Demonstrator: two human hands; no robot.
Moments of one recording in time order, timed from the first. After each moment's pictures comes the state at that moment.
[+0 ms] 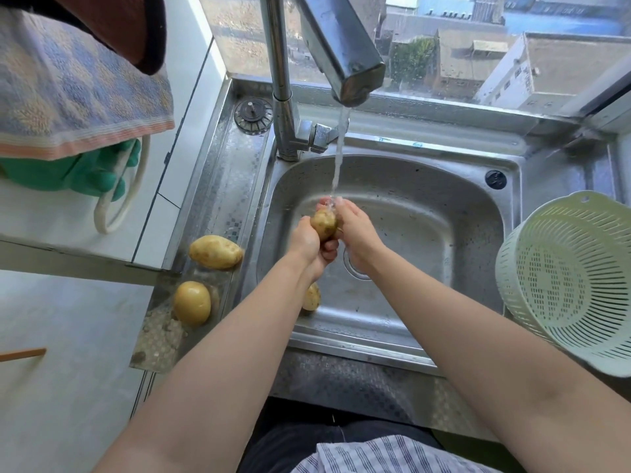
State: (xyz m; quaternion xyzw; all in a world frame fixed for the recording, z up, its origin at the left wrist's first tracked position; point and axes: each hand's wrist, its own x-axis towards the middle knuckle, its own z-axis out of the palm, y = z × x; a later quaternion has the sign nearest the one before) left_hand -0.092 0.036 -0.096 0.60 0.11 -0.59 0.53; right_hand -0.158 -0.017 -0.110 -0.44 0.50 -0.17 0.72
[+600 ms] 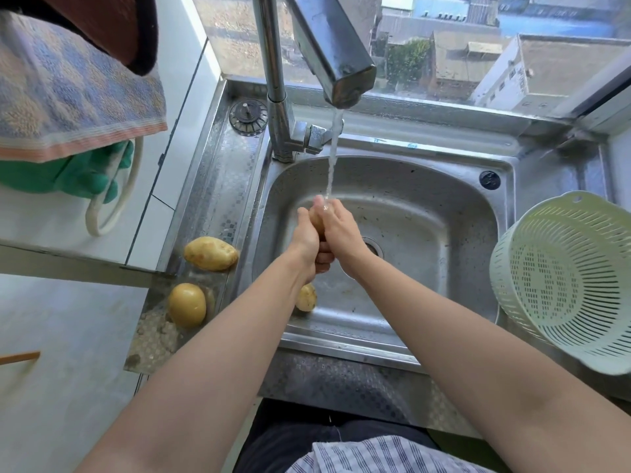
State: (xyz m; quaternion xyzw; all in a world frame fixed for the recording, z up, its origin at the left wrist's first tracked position) left_hand -0.095 0.039 -0.077 0.68 0.03 -0.60 0.43; right_hand -0.148 -0.005 -0.098 -0.52 0.51 -0.16 0.67
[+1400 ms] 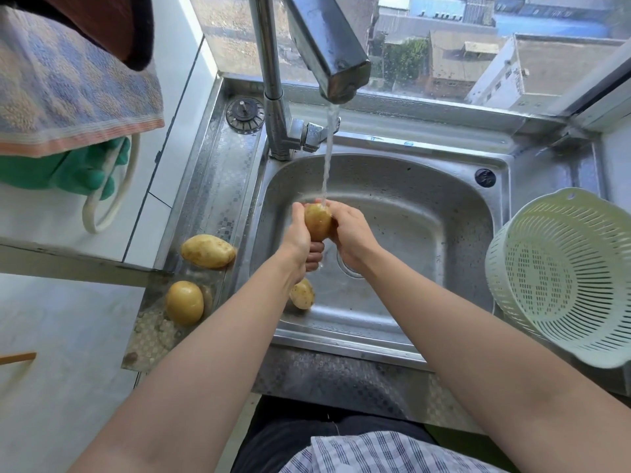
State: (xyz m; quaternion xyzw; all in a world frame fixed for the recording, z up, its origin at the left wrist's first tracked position) left_hand -0.087 0.047 -0.078 0.68 0.02 -0.60 0.43; right_hand -0.161 -0.014 -0.107 -0.42 0.49 -0.19 0.74
